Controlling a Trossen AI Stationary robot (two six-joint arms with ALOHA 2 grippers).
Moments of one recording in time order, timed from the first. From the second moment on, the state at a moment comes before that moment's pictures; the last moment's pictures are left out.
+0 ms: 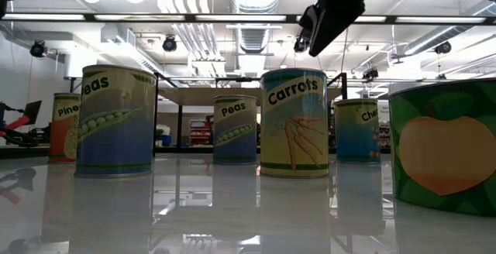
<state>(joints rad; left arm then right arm) -0.36 0.41 0.23 0.92 -0.31 0.28 0.09 1.55 1.33 -0.83 0.00 -0.05</state>
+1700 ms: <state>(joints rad) -0.37 0.41 0.23 0.92 -0.31 0.28 0.05 1.80 1.39 -0.47 0.17 0.06</state>
